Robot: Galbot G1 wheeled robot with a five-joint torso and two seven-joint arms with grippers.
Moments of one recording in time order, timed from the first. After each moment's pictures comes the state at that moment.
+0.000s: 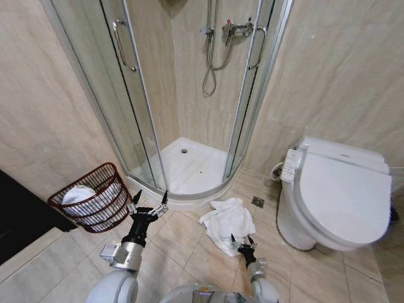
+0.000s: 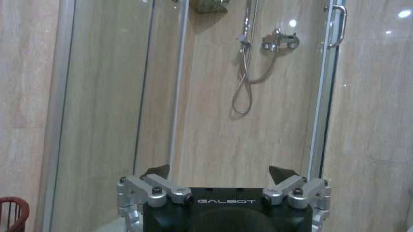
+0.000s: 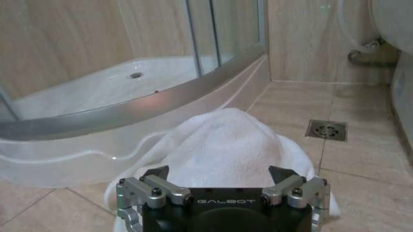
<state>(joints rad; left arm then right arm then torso) 1.82 -1.60 -0.61 -2.40 -0.15 0.01 0.16 -1.36 1.53 0.59 1.22 0.18 0.22 -0.19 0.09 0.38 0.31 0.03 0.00</state>
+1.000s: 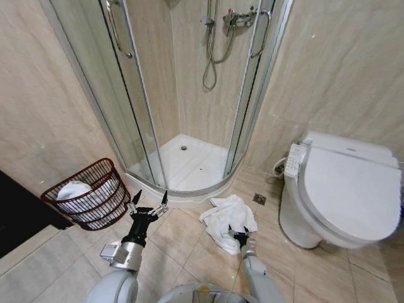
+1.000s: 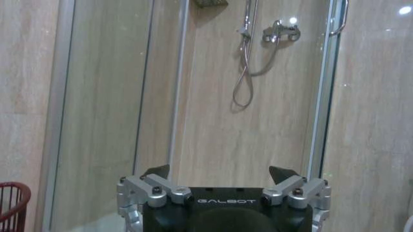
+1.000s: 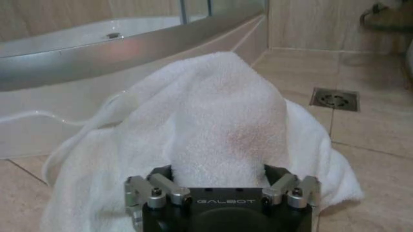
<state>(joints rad) 1.82 -1.60 -0.61 -2.40 -0.15 0.01 0.16 -1.10 1.54 0.59 0.89 0.09 0.21 -0.14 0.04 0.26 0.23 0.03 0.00</state>
